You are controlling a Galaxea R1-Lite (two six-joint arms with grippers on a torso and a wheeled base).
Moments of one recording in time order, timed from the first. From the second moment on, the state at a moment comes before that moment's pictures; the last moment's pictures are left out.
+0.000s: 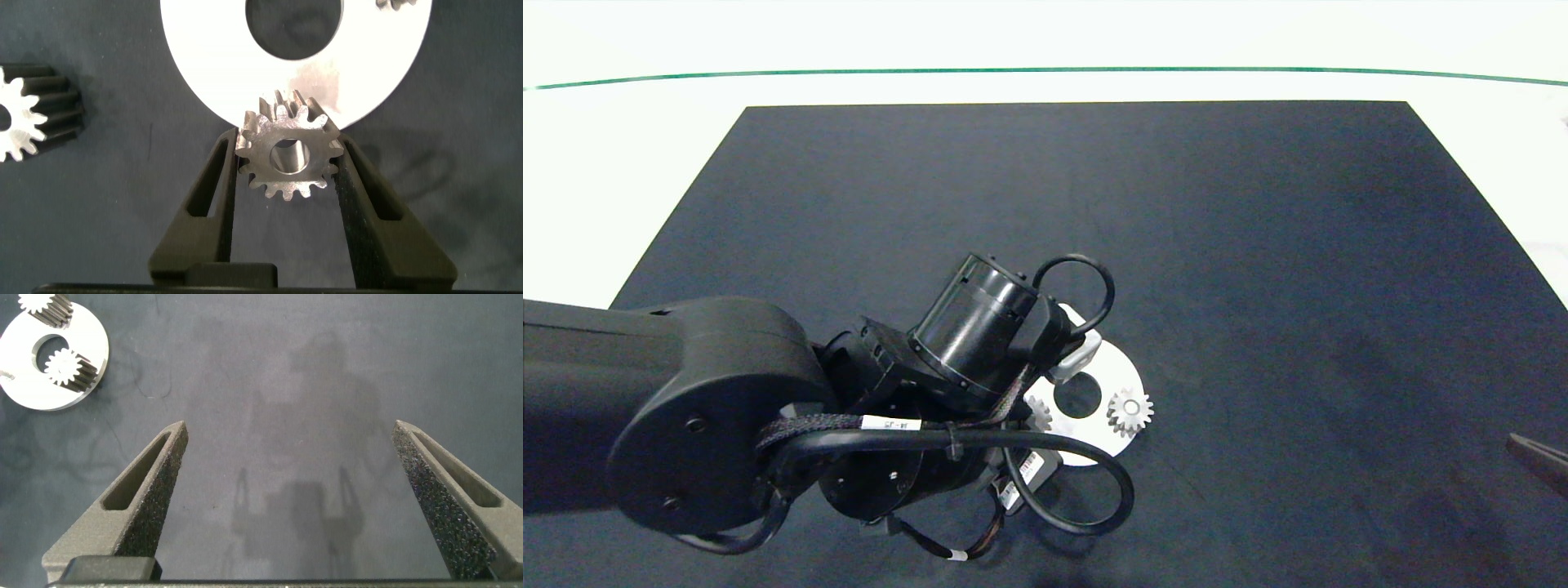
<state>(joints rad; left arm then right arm) -0.89 1.72 -1.18 0.25 0.33 0.18 0.10 0.77 -0.53 0.01 0.07 -0.04</state>
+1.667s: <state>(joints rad) -0.89 1.75 -1.22 0.28 0.33 0.17 0.10 0.78 -0.50 0.00 0.07 -0.02</state>
